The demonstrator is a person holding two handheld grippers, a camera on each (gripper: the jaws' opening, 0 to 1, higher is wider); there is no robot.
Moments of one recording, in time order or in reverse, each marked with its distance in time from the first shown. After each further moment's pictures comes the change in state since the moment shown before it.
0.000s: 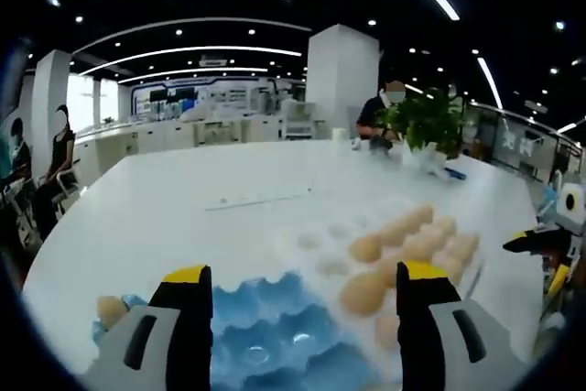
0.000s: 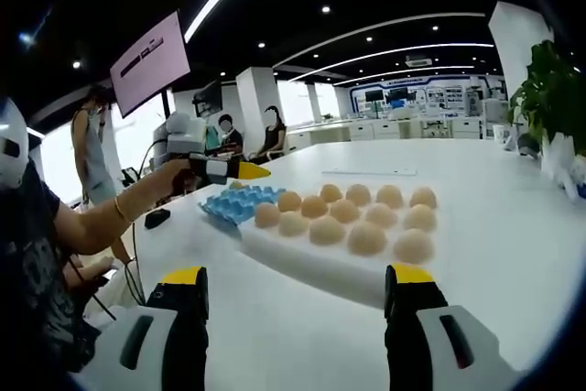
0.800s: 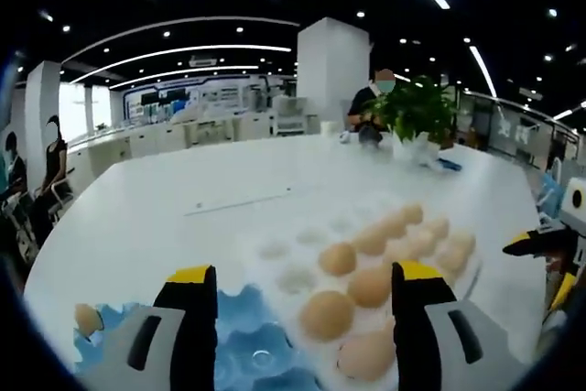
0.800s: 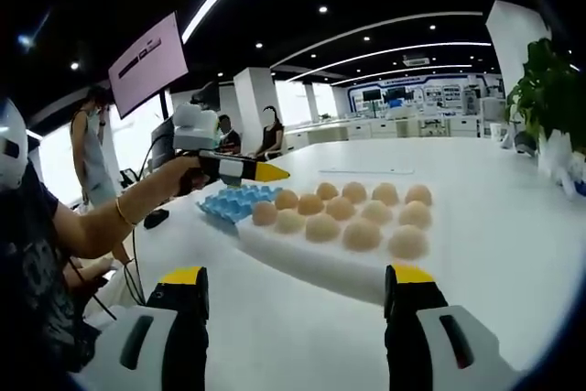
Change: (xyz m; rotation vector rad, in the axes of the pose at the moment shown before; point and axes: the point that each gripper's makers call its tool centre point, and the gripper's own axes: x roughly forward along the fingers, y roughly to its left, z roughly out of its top) left arm 0.028 -0.035 0.005 0.056 0.027 -0.012; right arm -0.004 -0.004 -0.001 0.007 -0.004 -0.009
